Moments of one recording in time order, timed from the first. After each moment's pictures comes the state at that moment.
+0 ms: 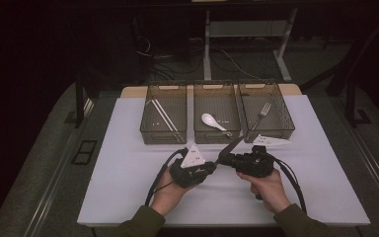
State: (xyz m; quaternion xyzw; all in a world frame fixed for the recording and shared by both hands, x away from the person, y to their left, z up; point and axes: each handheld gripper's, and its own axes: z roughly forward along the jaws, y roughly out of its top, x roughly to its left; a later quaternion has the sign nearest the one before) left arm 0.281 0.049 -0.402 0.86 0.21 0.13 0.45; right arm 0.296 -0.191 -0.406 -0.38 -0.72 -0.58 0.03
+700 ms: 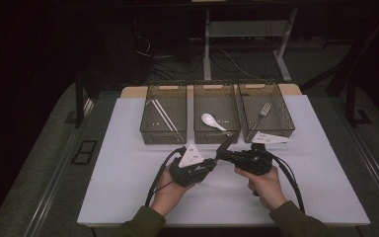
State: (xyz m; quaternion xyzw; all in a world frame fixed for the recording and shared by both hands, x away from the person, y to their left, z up) left arm 0.281 0.051 -0.400 0.84 0.22 0.13 0.48; right arm 0.299 -0.187 -0.398 -0.37 -0.71 -0.60 0.01
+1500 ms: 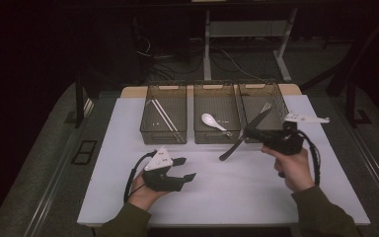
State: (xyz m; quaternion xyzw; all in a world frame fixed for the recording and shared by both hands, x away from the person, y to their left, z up) left arm 0.274 0.130 -0.409 0.83 0.24 0.10 0.49; right arm 0.324 -0.259 -0.351 -0.40 -0.69 -0.60 -0.04
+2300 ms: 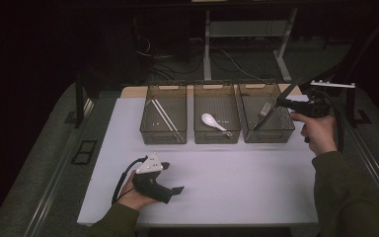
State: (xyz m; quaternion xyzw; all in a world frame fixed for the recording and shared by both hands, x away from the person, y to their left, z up) left arm 0.274 0.149 -0.433 0.85 0.26 0.07 0.45; right arm 0.418 -0.342 -0.343 -0.52 -0.67 -0.52 -0.09
